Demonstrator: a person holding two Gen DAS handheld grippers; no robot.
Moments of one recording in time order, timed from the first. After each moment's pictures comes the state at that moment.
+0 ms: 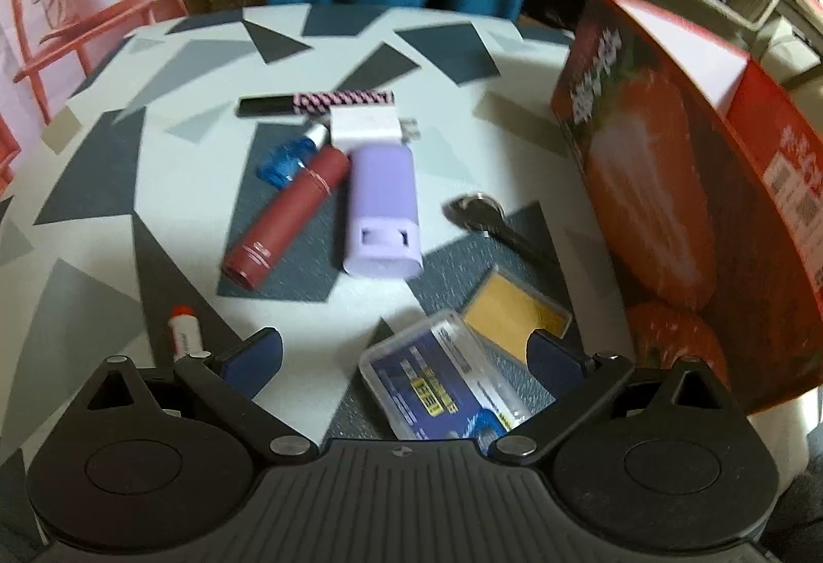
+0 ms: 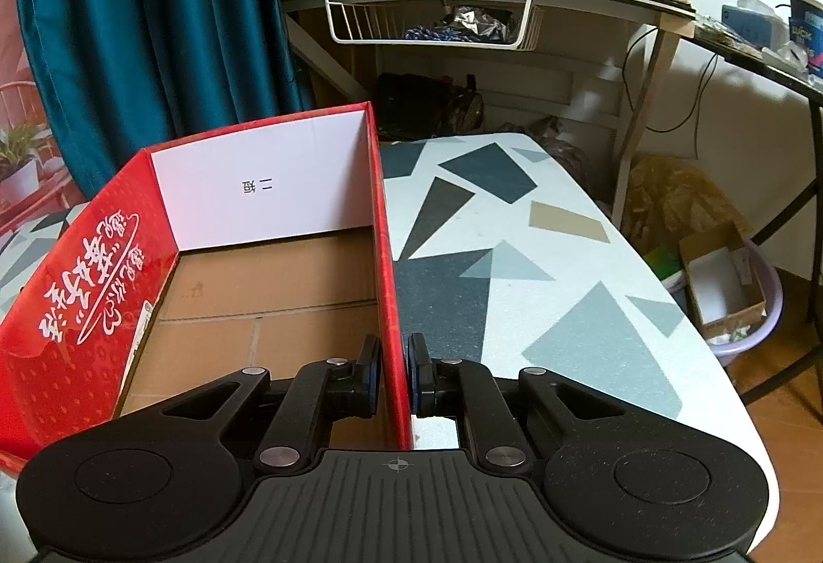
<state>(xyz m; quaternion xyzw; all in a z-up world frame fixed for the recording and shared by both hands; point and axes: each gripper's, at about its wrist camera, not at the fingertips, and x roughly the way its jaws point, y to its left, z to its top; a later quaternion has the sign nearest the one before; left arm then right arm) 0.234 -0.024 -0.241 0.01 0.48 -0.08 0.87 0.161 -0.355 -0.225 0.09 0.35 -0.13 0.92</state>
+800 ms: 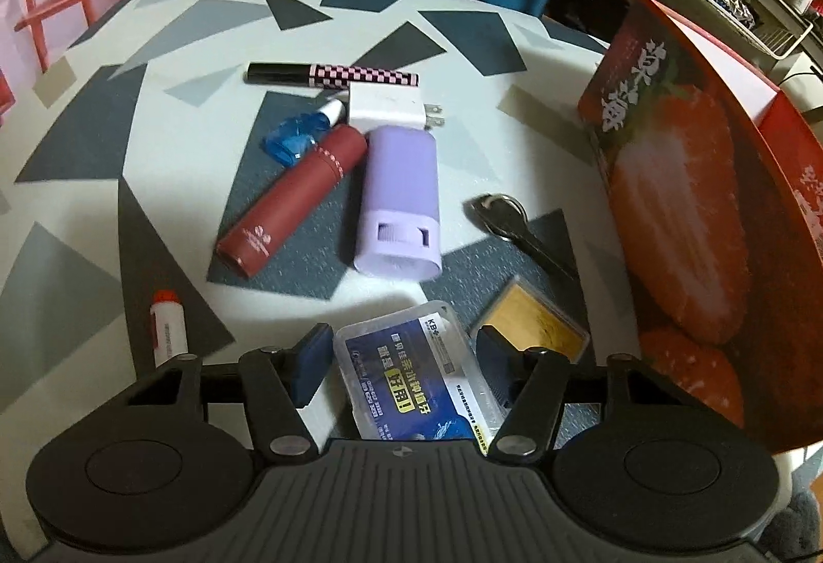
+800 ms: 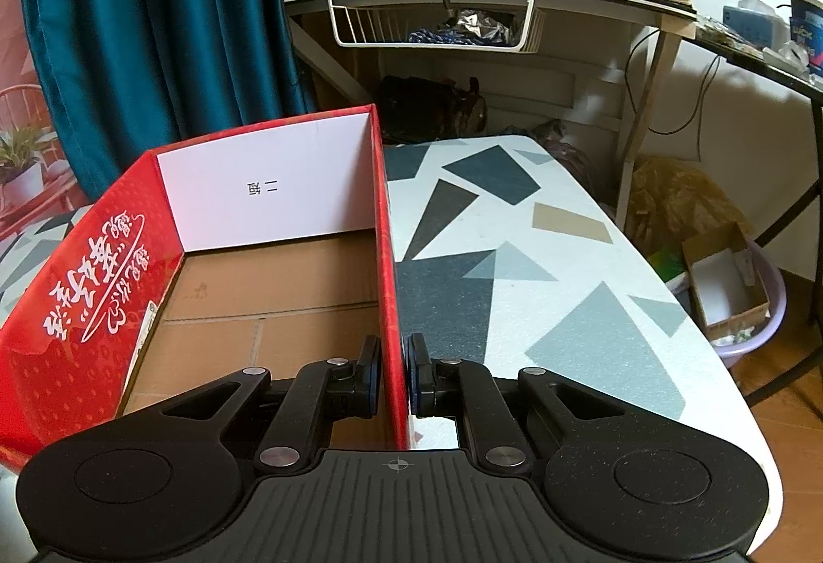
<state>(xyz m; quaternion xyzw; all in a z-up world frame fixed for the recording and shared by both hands) 0.254 -0.012 -0.257 -0.04 0.49 -0.07 0.87 0.160 -0.353 -0.224 0.09 0.34 -0.13 0.93</state>
